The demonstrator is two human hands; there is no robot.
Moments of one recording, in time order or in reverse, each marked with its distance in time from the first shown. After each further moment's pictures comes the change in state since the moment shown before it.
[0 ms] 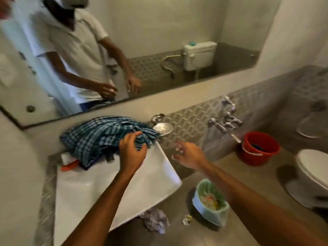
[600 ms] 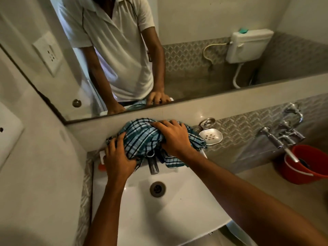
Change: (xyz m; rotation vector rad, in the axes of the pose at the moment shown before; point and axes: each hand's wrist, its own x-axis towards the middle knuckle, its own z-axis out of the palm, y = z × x) left_hand 0.057 -0.181 -0.082 0.394 0.136 -0.276; right_hand 0.162 -0.178 0.103 -0.313 0.252 -0.518
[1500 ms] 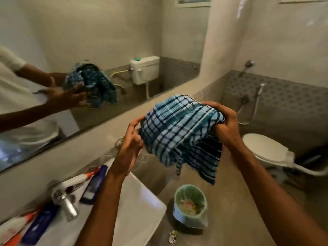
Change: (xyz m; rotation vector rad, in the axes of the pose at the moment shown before) left_hand -0.057 0.285 0.011 -1.405 -1.043 0.449; right_hand -0.246 0.180 -0.267 0.597 0.765 0.409
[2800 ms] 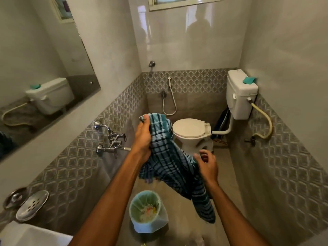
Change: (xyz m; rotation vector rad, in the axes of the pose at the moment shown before) left_hand 0.066 -0.056 0.364 -0.198 -0.177 -0.338; right_hand -0.239 0.071 -0.230 -0.359 0.767 0.877
